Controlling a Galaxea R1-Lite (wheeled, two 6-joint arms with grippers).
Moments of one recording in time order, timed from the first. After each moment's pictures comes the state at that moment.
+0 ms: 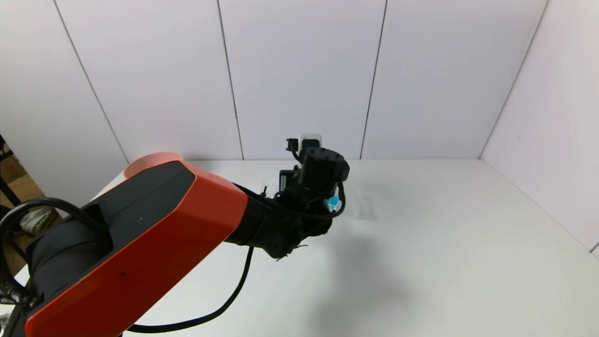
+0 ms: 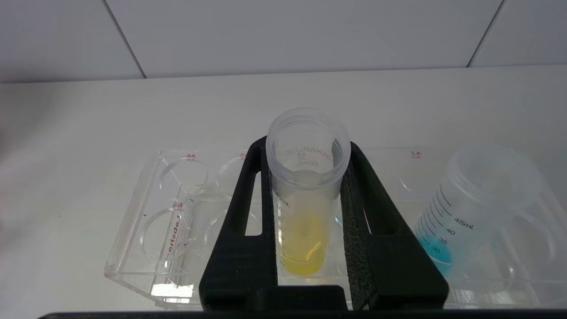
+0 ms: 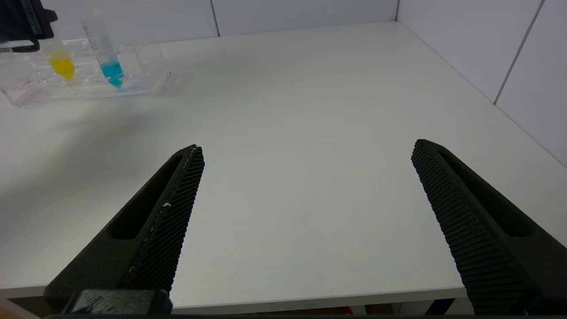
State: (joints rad) left arm -0.79 2.30 -1.51 -0.62 0.79 -0.15; right arm 0.00 0.00 0.00 0.00 -0.04 0.09
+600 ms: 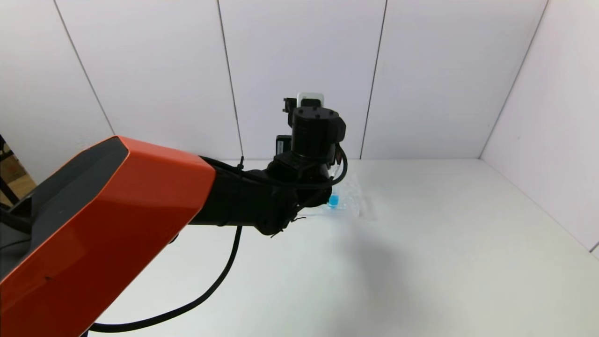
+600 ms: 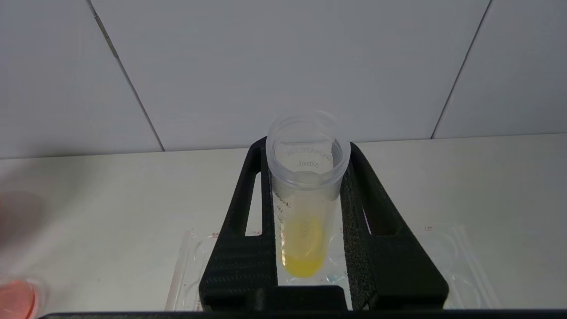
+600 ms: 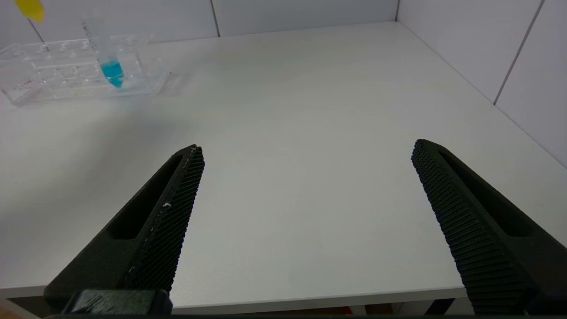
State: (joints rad) left arm -0.79 2.20 -1.58 -0.61 0.77 -0.02; right arm 0.00 0.00 0.00 0.00 -0.04 0.09
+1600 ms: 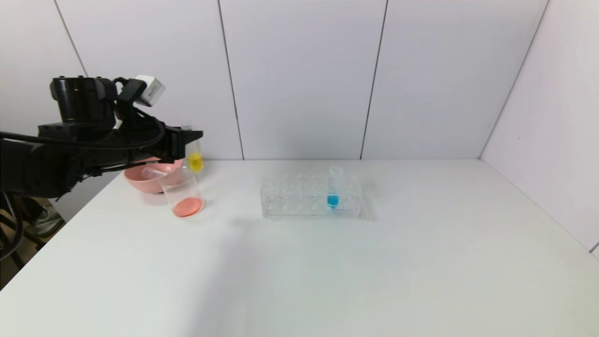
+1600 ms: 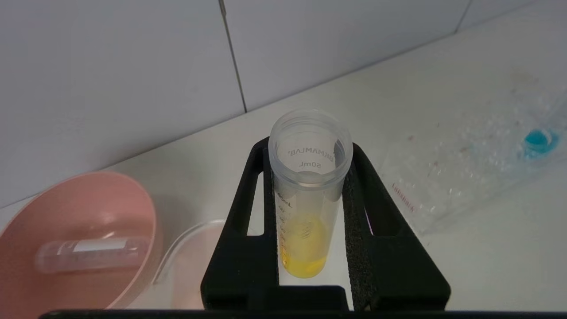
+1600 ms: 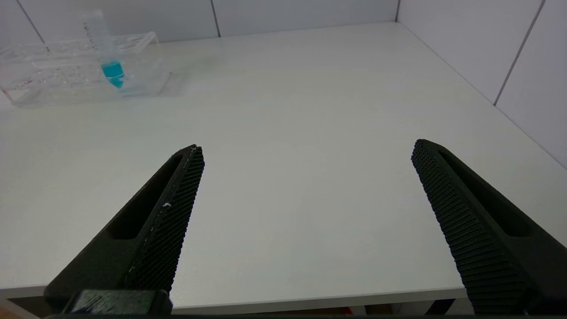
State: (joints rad) left arm -0.02 1.77 -1.12 -0.44 -0.42 0.17; right arm 0.00 0.00 0.00 0.00 -0.04 0.09
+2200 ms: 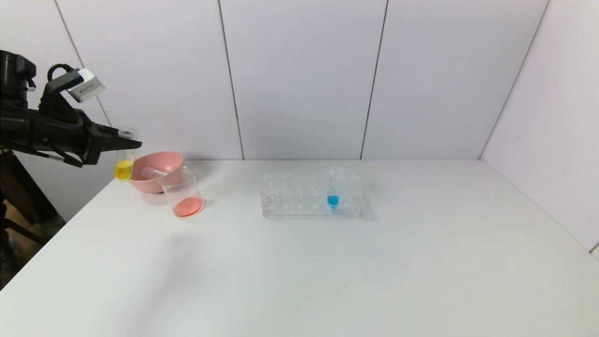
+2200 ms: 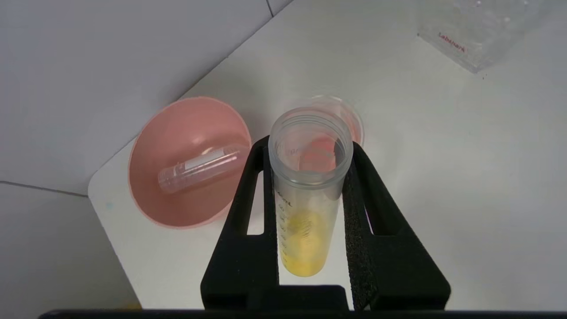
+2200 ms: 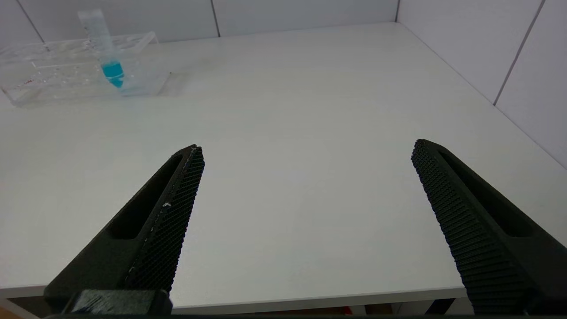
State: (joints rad) left arm 0.28 1.81 -1.60 0.43 -0.71 0.77; right arm 0.00 0.00 0.00 0.00 -0.04 0.09
